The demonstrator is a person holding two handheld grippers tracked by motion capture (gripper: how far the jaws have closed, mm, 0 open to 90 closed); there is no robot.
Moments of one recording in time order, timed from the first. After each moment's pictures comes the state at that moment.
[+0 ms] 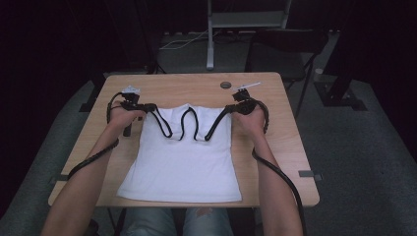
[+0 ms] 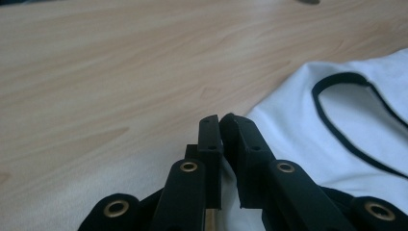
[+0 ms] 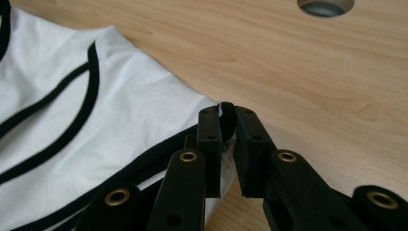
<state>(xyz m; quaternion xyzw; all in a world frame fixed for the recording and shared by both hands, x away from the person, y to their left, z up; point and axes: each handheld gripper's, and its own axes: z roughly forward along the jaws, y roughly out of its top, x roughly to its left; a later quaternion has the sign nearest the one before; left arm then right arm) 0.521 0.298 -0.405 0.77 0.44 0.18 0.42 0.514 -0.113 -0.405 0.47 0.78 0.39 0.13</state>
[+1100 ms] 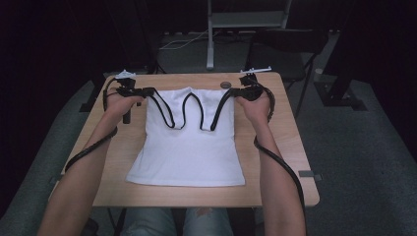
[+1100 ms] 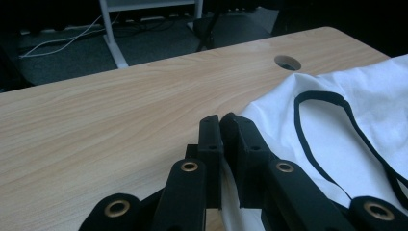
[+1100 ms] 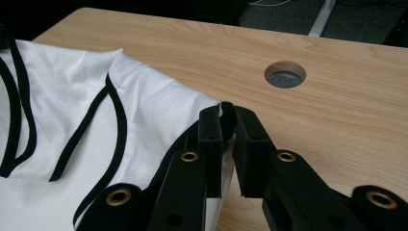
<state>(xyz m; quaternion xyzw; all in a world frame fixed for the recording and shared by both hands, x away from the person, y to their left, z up) 0.526 0.293 -0.363 0.75 0.43 0.21 0.46 0.520 -0.124 -0.359 0.49 0.74 0.44 0.16</state>
